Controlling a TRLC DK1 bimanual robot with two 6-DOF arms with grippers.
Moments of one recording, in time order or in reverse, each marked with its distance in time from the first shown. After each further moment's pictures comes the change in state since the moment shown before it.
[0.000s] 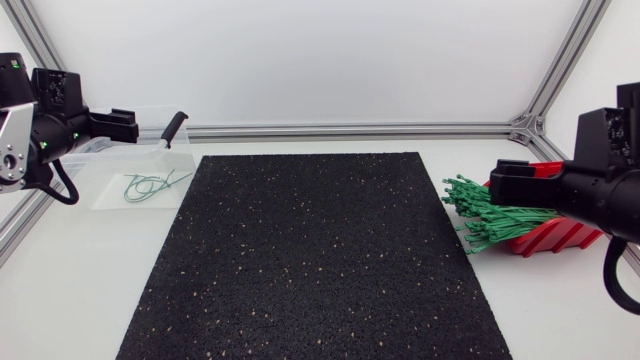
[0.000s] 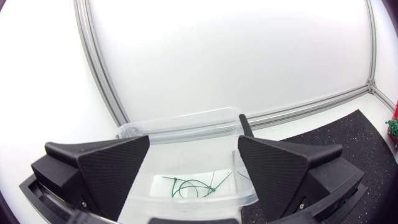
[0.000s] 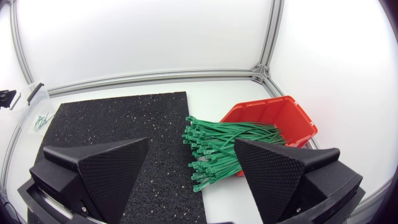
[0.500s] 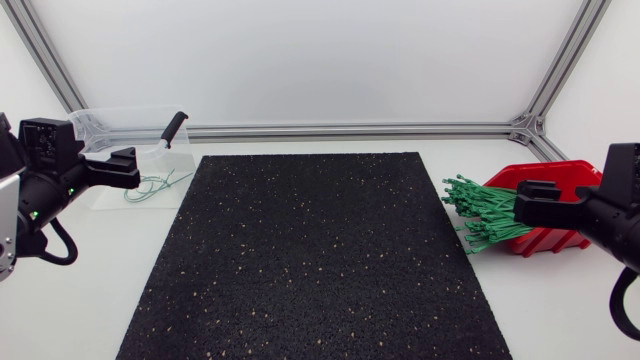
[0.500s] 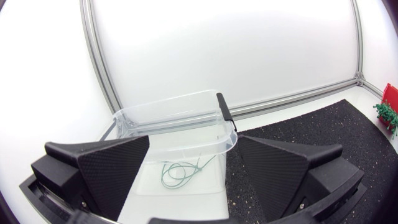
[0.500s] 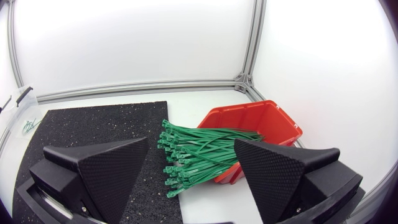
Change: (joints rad) left arm -0.041 -0.264 -0.332 0.112 0.003 -0.008; right arm -0.170 -0.165 -0.179 0.152 -0.054 -0.137
